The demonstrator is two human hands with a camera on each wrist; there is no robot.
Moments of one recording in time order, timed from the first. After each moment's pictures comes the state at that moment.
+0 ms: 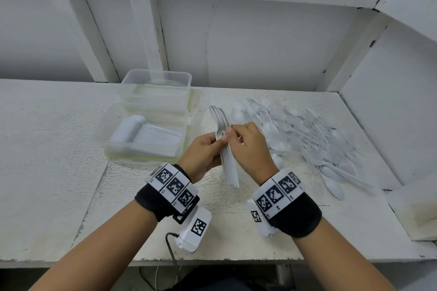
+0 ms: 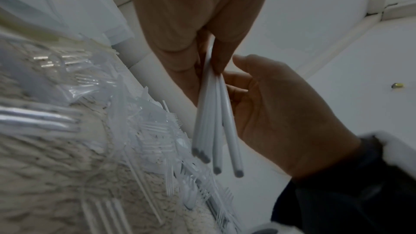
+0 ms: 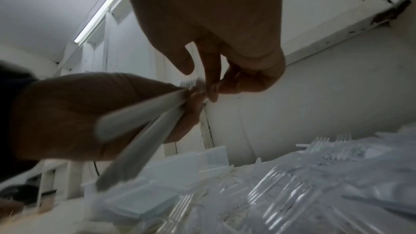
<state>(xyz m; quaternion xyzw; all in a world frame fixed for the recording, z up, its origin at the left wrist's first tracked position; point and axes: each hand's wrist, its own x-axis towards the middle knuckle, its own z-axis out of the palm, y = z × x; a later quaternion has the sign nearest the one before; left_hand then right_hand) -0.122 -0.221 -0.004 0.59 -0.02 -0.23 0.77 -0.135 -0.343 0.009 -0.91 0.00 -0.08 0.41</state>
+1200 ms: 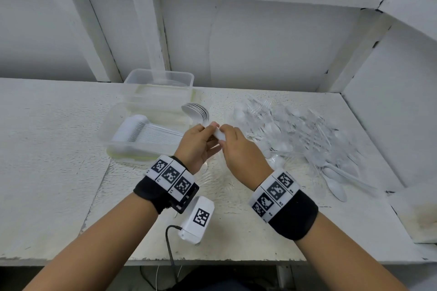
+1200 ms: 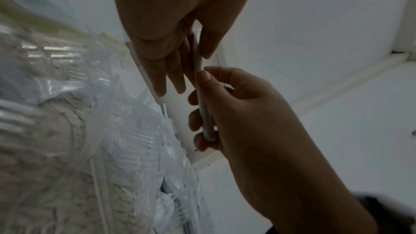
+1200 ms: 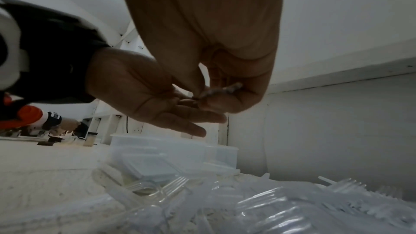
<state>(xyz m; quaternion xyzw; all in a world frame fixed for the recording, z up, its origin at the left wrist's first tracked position) -0.106 -0.213 0.002 0.56 0.08 -0.18 0.81 -0.138 -0.331 0.001 -0.97 -0.14 -0.05 0.20</state>
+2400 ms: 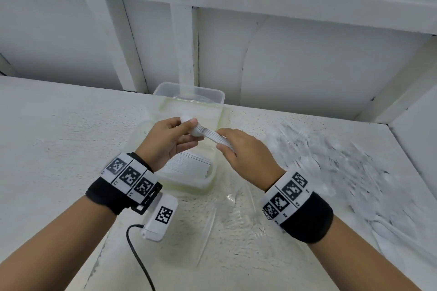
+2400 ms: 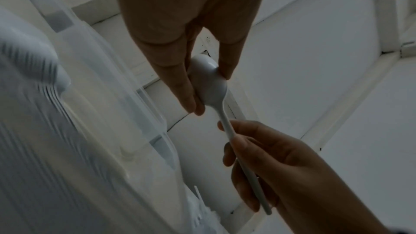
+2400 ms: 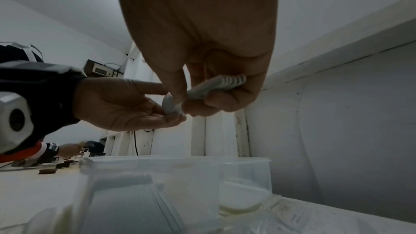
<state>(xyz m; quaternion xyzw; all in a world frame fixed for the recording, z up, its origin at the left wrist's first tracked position) -0.036 -0.100 0.028 0.65 0.07 -0.11 0.75 -0.046 -0.285 0.019 -0.95 -0.21 -0.01 0.24</state>
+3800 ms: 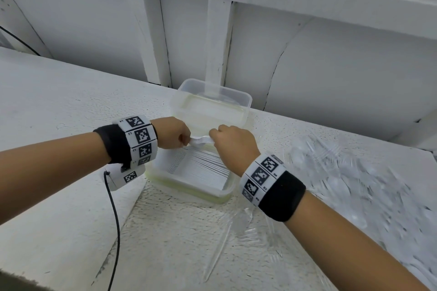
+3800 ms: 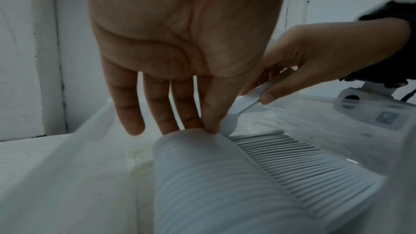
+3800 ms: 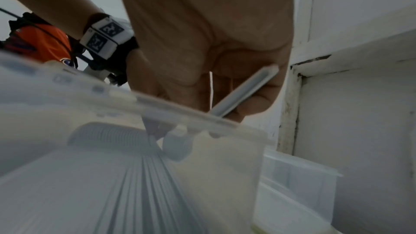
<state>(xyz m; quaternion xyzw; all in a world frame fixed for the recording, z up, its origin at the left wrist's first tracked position) 0.021 -0.039 0.014 0.97 -0.12 -0.22 0.04 0.003 -0.215 0.013 -0.95 -0.30 0.02 -0.02</state>
